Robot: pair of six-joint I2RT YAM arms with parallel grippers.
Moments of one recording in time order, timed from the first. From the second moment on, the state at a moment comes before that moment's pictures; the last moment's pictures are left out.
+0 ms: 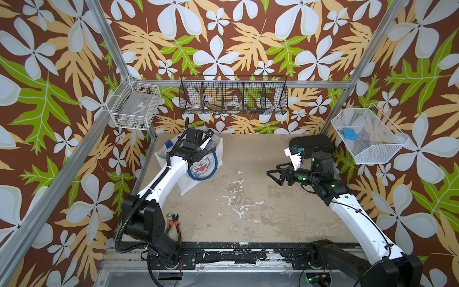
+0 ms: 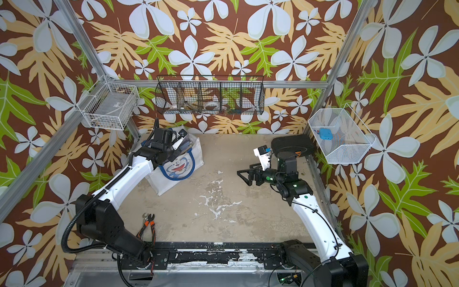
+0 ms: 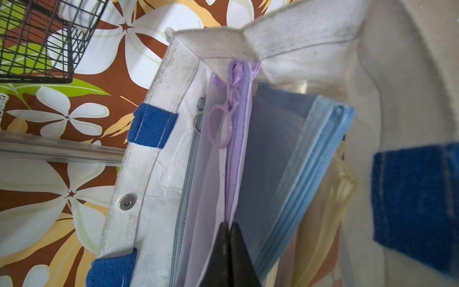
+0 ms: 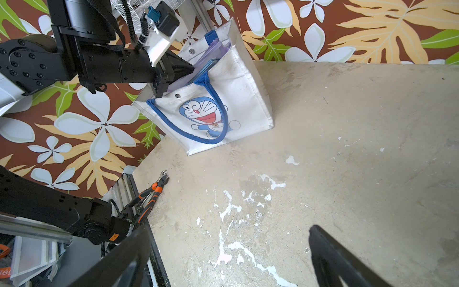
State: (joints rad) left arm -0.28 1.59 1.42 -0.53 -0.31 0.54; right arm 0.18 1.08 0.91 -0.32 -0.76 0.16
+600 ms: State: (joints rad) left arm -0.22 1.56 1.45 -0.54 -0.23 0.44; right arm 0.18 1.05 0.95 -0.37 -0.72 0.14
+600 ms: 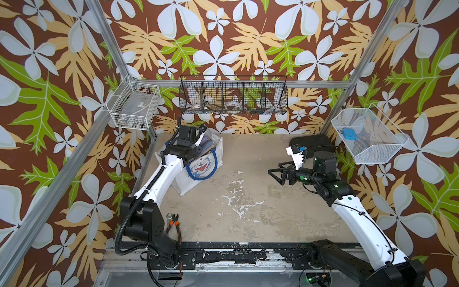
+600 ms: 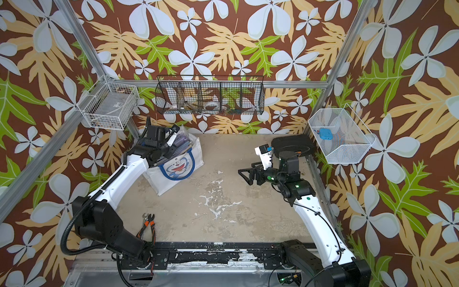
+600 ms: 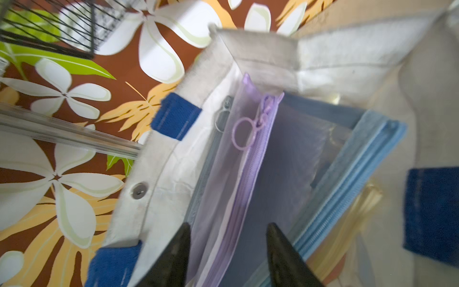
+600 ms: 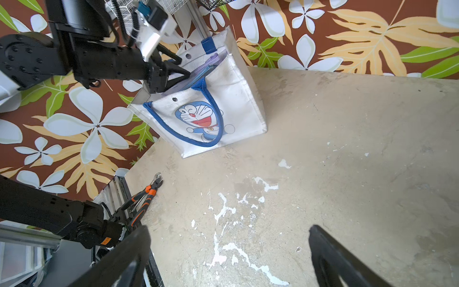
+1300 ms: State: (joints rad) left arm -0.23 0.50 0.69 -0.41 -0.12 -0.25; right arm 0.17 0.72 0.67 -0.27 -0.21 0.14
